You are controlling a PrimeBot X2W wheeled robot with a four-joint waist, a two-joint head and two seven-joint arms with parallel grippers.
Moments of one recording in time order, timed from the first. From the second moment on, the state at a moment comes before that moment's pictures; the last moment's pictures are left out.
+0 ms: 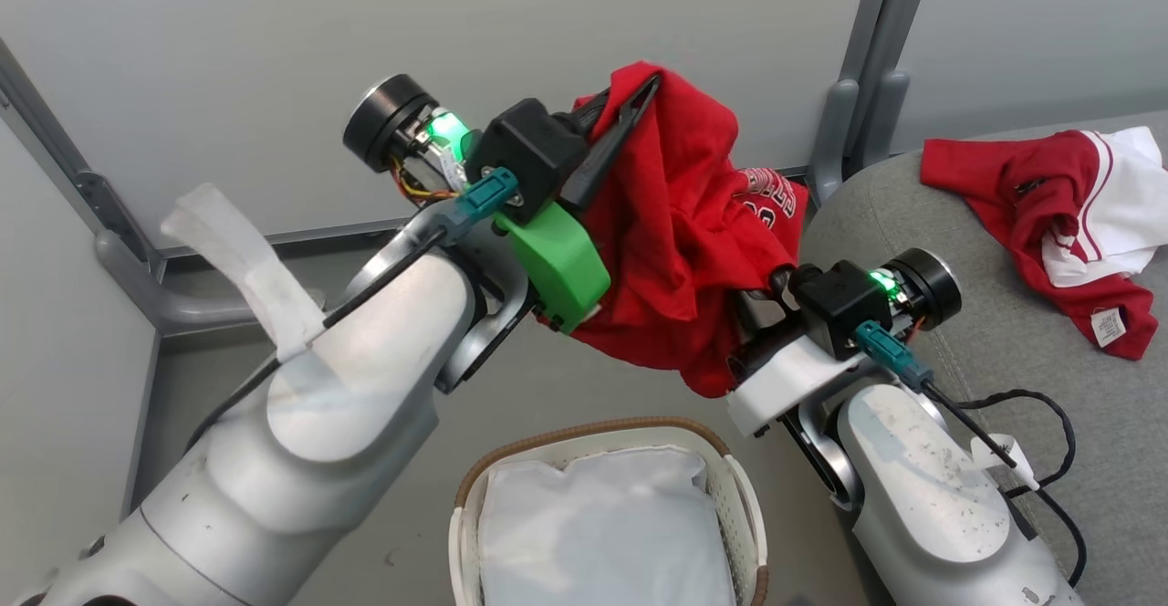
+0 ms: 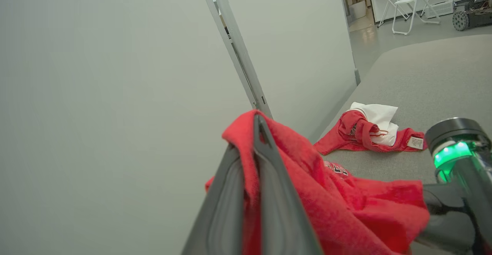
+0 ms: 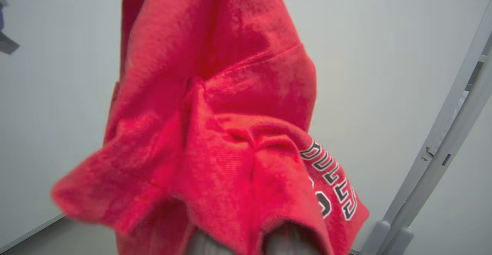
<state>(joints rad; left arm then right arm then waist) -0.89 0.22 -0.85 0.28 -0.44 -0.08 -0.03 -0.47 -0.05 0.36 0.32 0.07 0.13 -0.26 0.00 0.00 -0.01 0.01</state>
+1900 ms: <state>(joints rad) -0.41 0.12 -0.69 0.37 -0.32 -0.13 -0.26 -0.36 -0.05 -0.08 0.20 0.00 0.13 -0.26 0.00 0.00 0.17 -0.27</state>
